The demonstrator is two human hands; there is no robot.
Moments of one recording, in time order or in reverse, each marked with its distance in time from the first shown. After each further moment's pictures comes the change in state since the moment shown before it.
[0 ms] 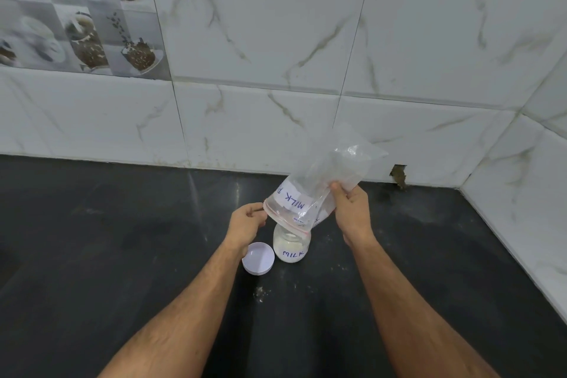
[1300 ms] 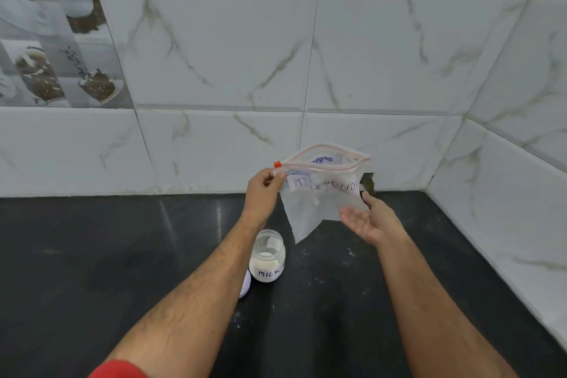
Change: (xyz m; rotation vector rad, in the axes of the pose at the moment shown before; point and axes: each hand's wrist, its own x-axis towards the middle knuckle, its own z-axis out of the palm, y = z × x) left_hand 0.003 0.099 0.092 -0.061 -0.113 0.405; right_hand 0.026 -0.034 -0.102 0.472 0.180 0.652
